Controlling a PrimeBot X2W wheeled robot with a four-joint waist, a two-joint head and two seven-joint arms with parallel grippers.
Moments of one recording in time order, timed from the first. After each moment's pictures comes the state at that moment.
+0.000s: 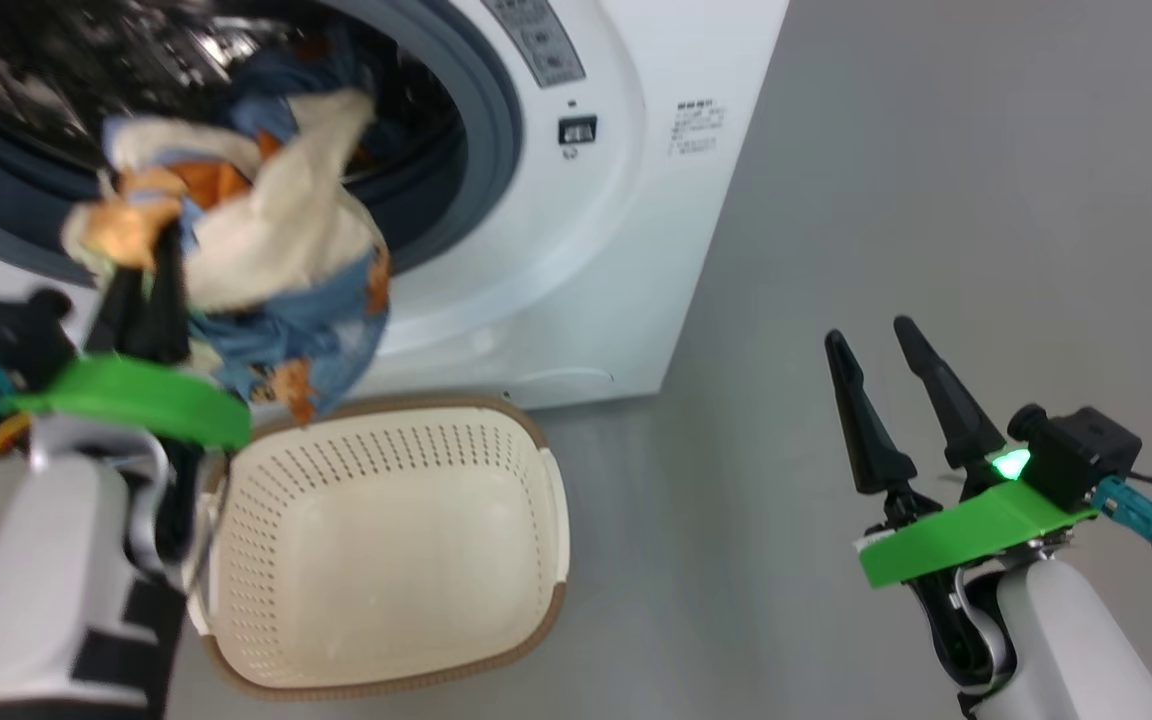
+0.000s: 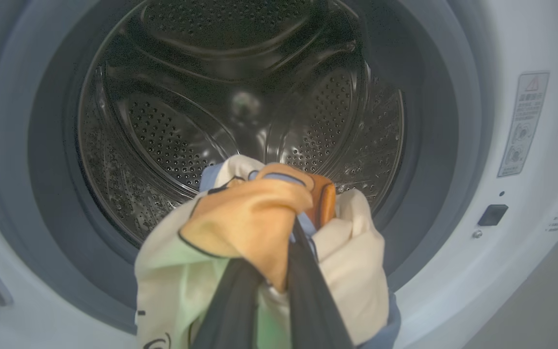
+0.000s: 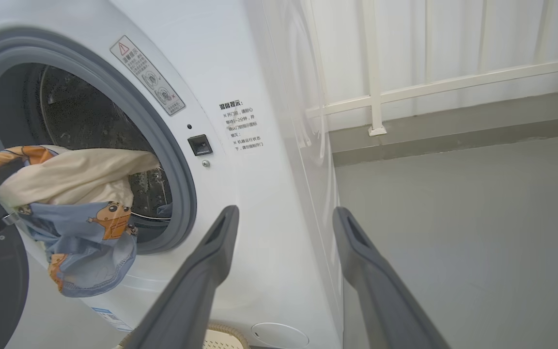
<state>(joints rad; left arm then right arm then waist) -0.60 0.17 -0.13 0.44 -0.39 -0.12 -0.26 -0.30 -0.12 0.14 0.20 0.42 0.13 -0.26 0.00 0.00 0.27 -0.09</state>
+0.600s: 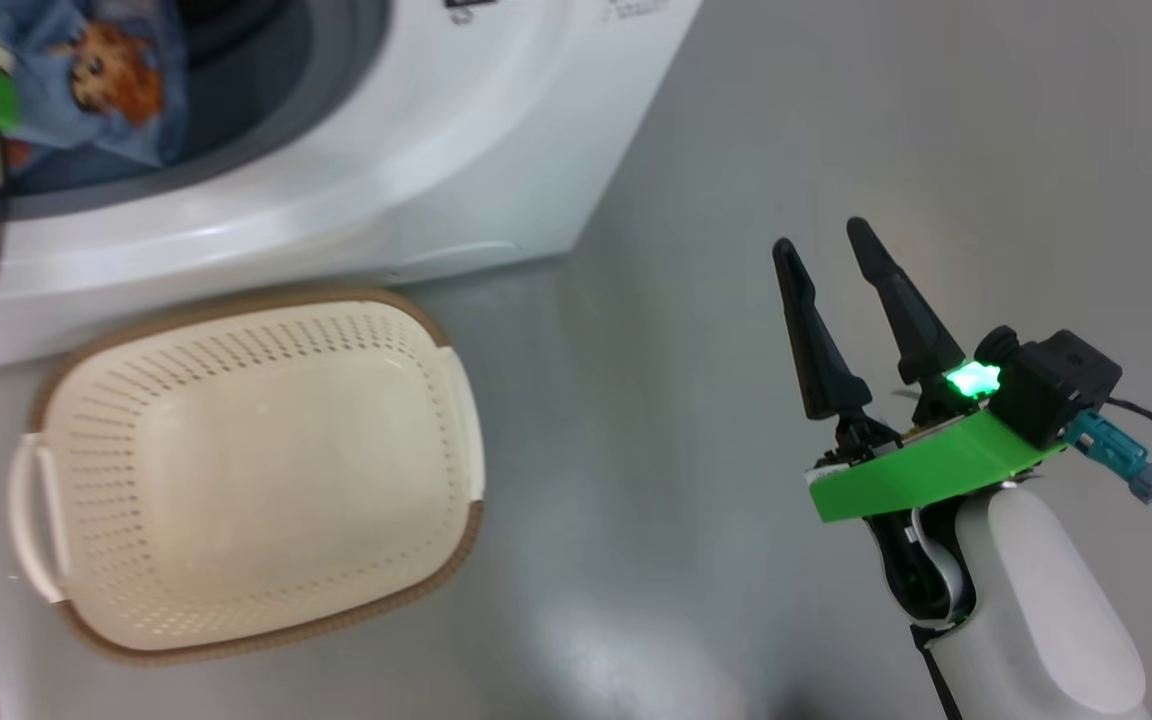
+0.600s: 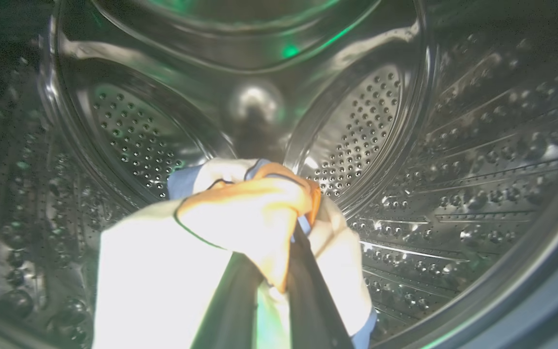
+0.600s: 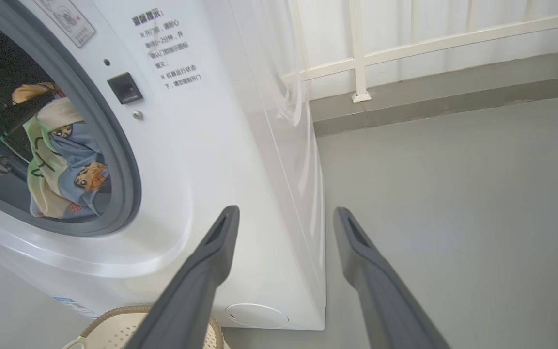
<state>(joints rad) -1.12 0.28 -0.12 0.72 -0.44 -0.13 -0.26 -0.42 -0.06 0.18 0.15 0.40 0.13 -0.26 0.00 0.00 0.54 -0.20</state>
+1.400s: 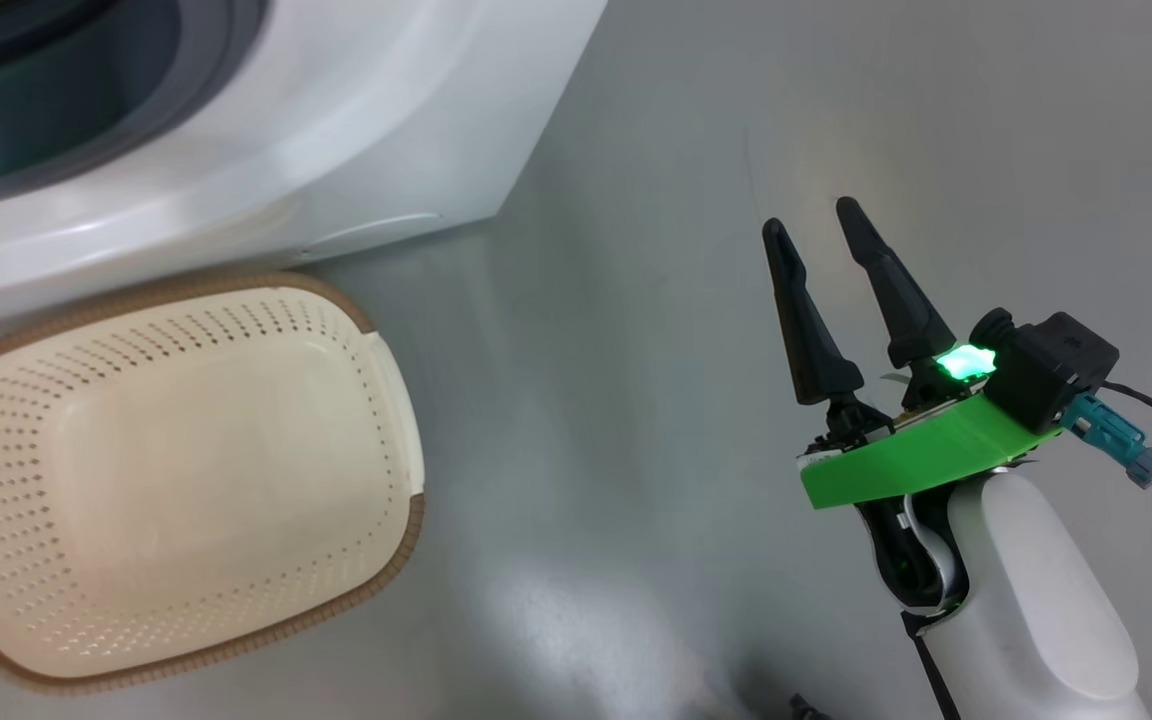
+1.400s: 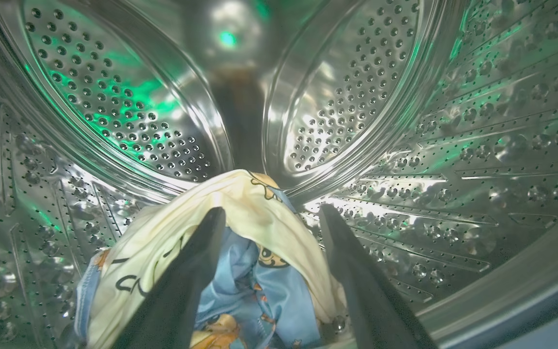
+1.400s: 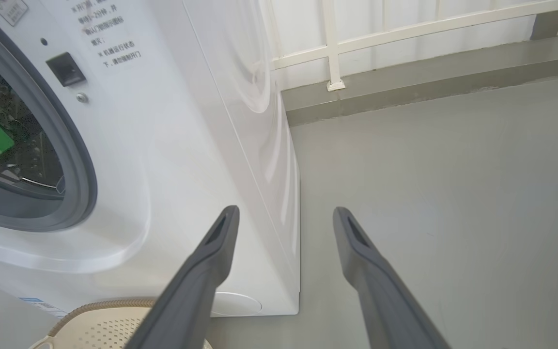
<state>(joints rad) -1.22 0.30 -0.12 0.87 -0.41 -0.13 -0.26 -0.45 -0.06 0.20 0.15 0.42 0.13 -0.26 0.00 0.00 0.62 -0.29</state>
